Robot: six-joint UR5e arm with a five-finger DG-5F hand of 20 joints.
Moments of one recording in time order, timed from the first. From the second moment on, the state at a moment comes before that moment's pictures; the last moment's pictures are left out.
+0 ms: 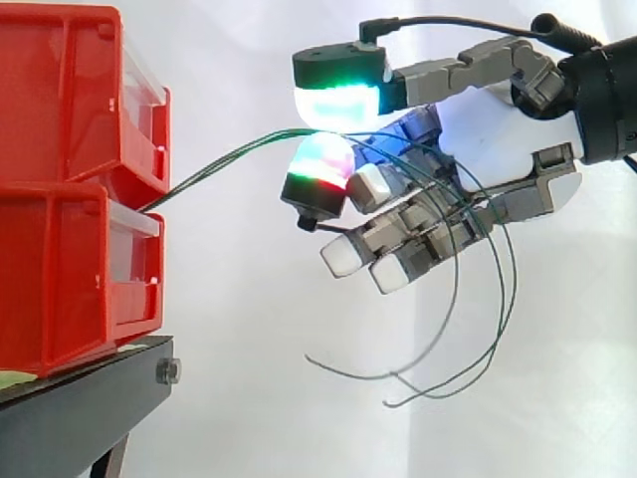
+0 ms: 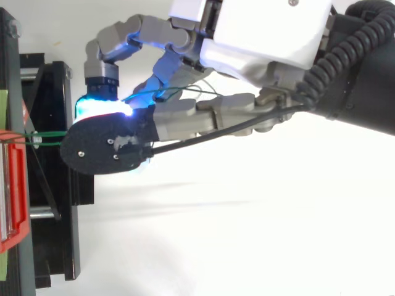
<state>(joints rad) 0.15 -2.33 -0.79 -3.39 -1.15 -0.08</state>
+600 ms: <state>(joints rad) 0.15 -2.33 -0.80 -3.39 -1.16 -0.08</state>
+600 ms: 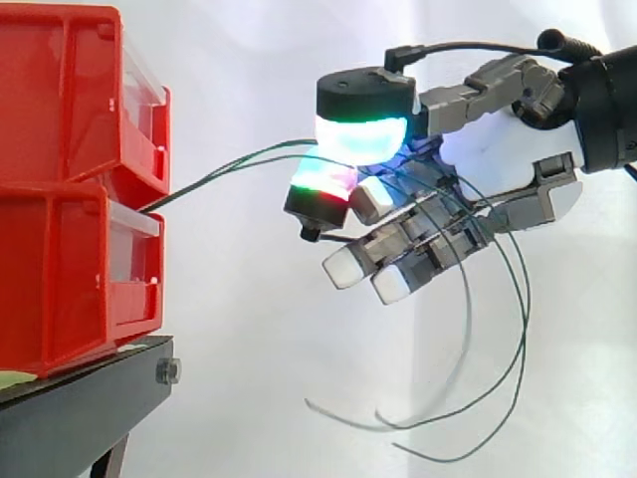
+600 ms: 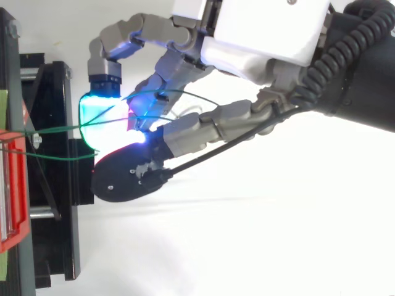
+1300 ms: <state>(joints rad) 0.15 -2.33 -0.82 -3.38 -1.15 -0.08</state>
